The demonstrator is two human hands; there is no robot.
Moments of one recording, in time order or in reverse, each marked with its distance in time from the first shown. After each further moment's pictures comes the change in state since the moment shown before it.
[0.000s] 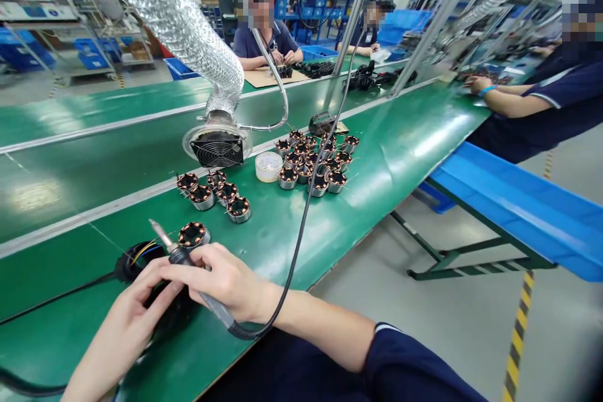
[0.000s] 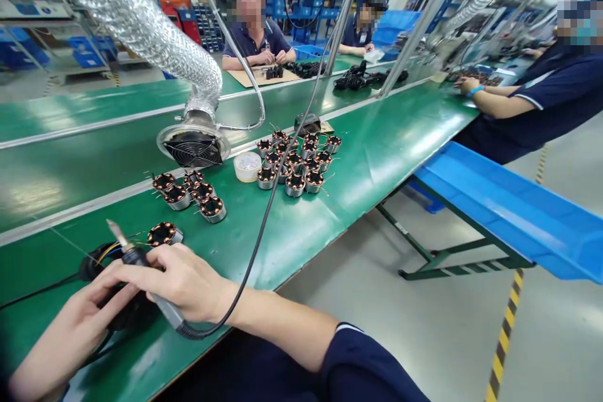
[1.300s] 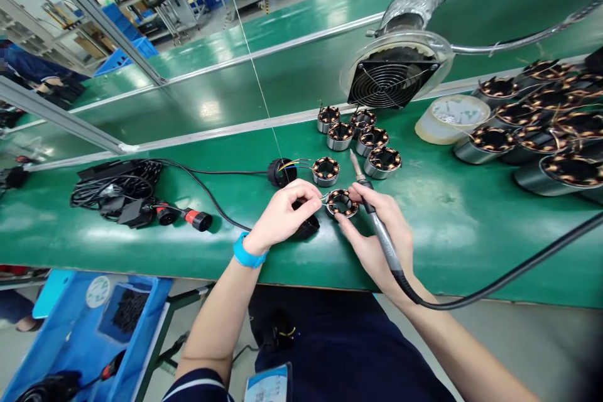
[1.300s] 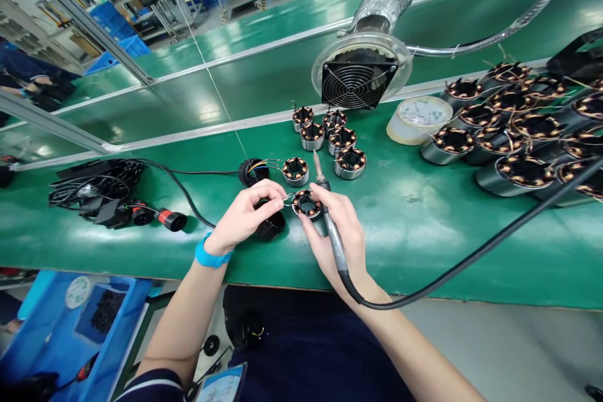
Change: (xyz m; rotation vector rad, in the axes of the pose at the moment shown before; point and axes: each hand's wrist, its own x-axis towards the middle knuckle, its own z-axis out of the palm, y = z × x) left_hand -0.010 0.018 0.016 -0.221 0.030 0.010; right_hand -0.032 -0.023 -0.009 0.217 0.379 0.385
